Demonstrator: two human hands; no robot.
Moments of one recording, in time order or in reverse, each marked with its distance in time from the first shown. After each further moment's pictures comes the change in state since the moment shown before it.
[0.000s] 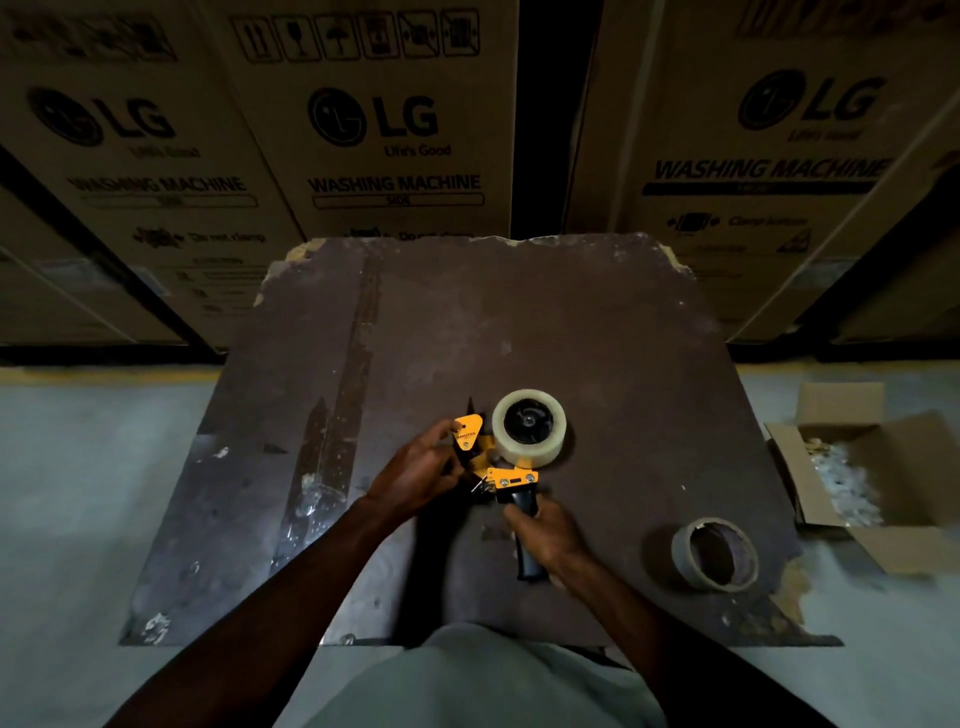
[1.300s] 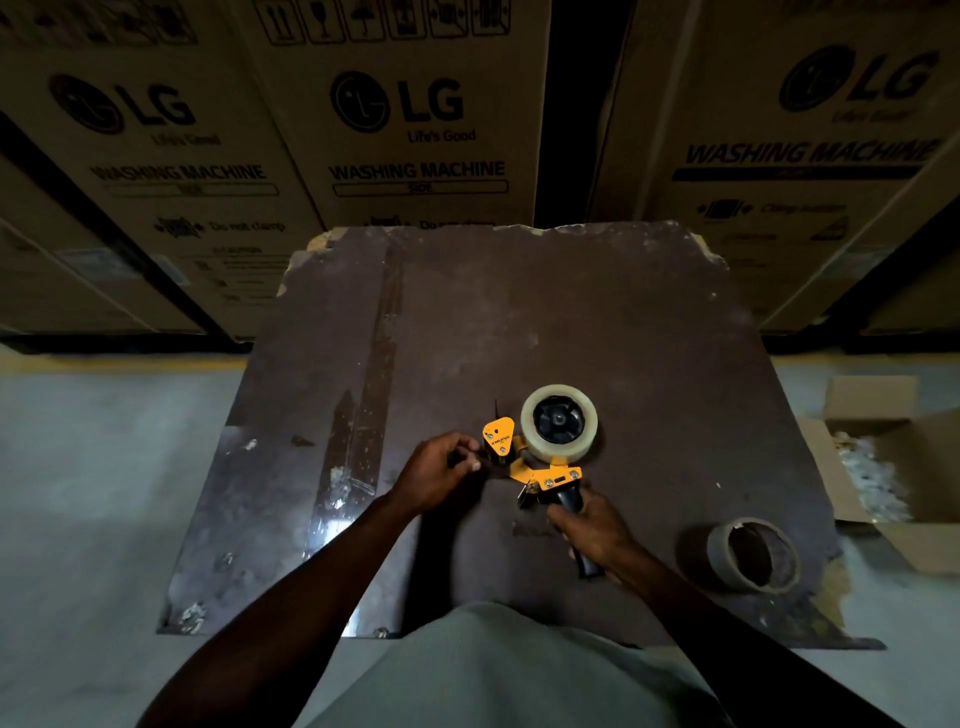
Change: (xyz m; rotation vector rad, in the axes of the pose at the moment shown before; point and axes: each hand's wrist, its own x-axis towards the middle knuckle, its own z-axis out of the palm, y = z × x) left_hand 0.000 -0.044 0.026 -0.572 0.015 -0.244; right_hand 0.014 0.007 -0.017 -0.121 -0.025 -0.071
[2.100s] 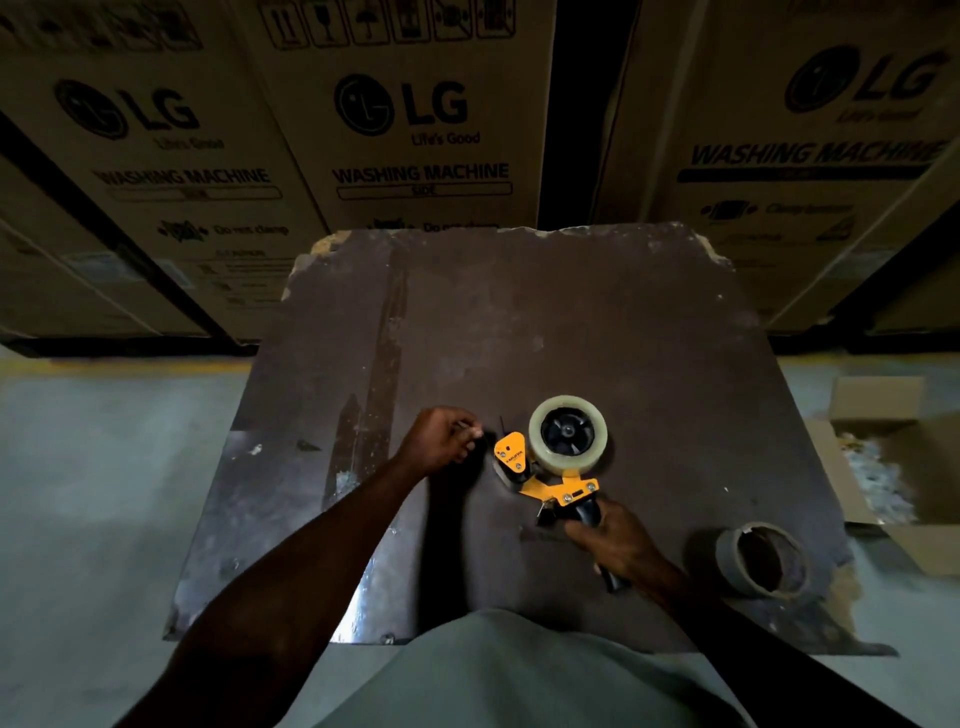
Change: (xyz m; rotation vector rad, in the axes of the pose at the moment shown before) left_hand 0.040 0.017 -0.022 -0.050 -0.029 -0.107; right_hand -0.009 0.002 -0.019 -0.106 -0.063 -0.068
